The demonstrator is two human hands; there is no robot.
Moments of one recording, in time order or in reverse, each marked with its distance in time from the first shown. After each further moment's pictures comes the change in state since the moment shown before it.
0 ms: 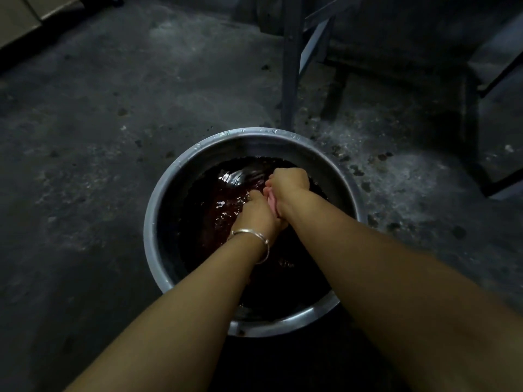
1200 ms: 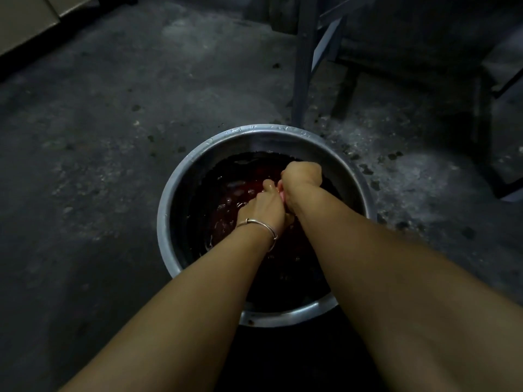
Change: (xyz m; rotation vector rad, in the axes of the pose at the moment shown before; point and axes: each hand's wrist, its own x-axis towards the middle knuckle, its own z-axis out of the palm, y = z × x) left_hand -0.009 0.006 -0.012 0.238 0.022 0.074; right_hand 0.002 -0.004 0.008 0.144 0.247 0.024
